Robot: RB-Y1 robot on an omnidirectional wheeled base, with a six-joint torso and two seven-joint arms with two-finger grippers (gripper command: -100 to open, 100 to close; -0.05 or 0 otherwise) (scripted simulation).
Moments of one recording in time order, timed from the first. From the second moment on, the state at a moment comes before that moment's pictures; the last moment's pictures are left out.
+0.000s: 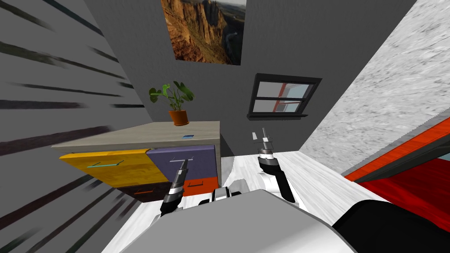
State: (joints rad) left arm 0.28 0.04 0.12 -1.38 -0.22 -1.04 -0.37; right arm 0.45 -0.03 -0.05 -2.36 -0.03 -0.41 -0.15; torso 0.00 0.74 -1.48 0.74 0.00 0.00
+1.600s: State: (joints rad) left arm 0.01 0.04 0.12 -1.15 -0.18 -0.99 -0.43; right arm 0.45 -0.03 -0.05 -2.36 -0.03 -0.41 -0.15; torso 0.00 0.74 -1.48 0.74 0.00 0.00
